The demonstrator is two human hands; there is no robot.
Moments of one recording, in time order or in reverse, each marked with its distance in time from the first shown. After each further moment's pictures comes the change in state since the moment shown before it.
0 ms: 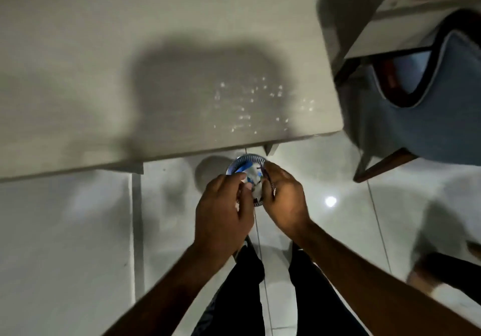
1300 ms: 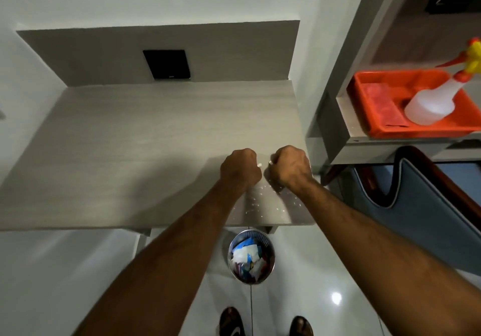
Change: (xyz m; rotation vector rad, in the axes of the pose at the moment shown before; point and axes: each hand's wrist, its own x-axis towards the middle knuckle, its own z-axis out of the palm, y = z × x) left_hand 0.209 0.079 -0.078 0.201 -0.169 -0.208; right_hand 0.164 -0.156 -0.149 -0.277 -0.059 0.170
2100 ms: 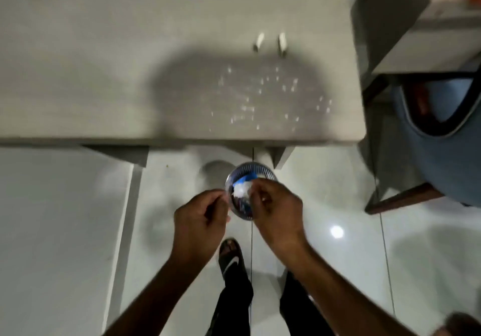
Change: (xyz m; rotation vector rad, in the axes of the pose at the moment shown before) left_hand -0.182 -0.136 0.182 -0.571 0.196 -0.165; right_hand -0.128 0.134 0.209 0.419 0.035 -0.179
